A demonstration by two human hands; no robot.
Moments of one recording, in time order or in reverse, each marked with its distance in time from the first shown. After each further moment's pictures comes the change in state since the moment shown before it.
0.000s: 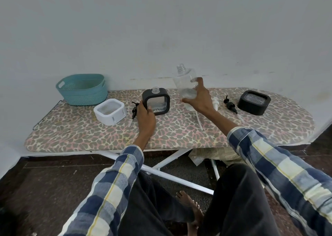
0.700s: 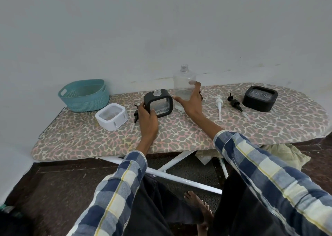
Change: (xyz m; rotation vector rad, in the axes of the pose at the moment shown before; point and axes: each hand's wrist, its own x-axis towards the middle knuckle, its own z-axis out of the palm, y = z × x) left_hand -0.012 0.017 -0.002 -0.071 0.033 -0.007; right_hand 0.000 0.003 0.056 0.383 0.135 0.095
